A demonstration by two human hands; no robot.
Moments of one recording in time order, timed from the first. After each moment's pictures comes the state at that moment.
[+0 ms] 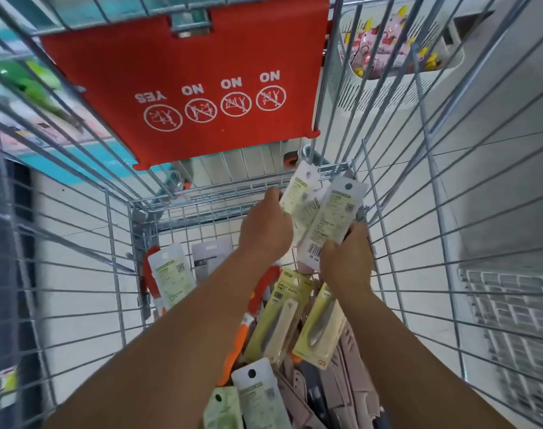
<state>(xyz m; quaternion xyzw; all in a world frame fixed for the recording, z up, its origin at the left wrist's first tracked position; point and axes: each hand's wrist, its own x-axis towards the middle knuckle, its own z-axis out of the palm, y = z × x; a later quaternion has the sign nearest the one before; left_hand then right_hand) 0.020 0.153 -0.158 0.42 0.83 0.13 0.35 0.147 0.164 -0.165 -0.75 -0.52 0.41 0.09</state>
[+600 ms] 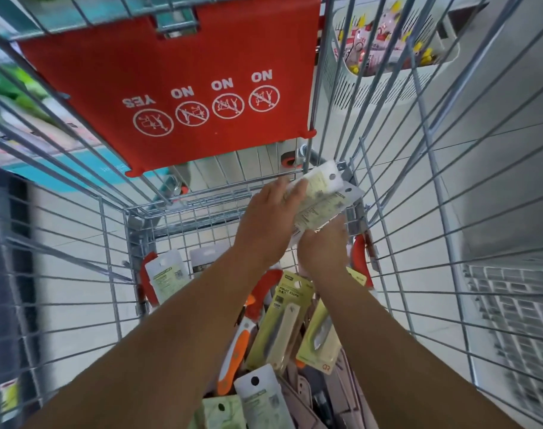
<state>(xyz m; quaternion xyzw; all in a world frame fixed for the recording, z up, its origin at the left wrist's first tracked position) 0.009 0.157 -0.183 0.66 0.72 0.05 0.21 0.110 0.172 -0.171 -0.74 -0.46 0.48 0.10</state>
